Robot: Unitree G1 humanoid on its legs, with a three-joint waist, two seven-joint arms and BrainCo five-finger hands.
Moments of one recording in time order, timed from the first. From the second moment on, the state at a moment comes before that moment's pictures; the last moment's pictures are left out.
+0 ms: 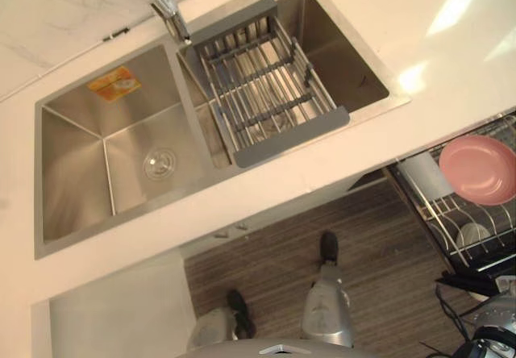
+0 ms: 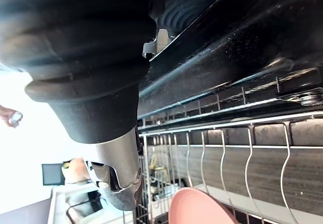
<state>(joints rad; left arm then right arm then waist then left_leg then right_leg) 0.13 0.15 0.15 1.13 -0.15 0.41 -0.07 -0.13 -0.55 -0.90 0.84 0.72 -0.23 -0.18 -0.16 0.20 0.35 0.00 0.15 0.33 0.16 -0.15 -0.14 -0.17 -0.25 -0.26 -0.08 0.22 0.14</state>
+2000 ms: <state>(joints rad) 0.07 0.12 0.00 1.01 -0.40 0.23 0.04 -0.20 -0.63 -0.46 0.45 0.50 -0.30 0.01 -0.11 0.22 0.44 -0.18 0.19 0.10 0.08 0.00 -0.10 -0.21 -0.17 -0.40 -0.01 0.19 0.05</state>
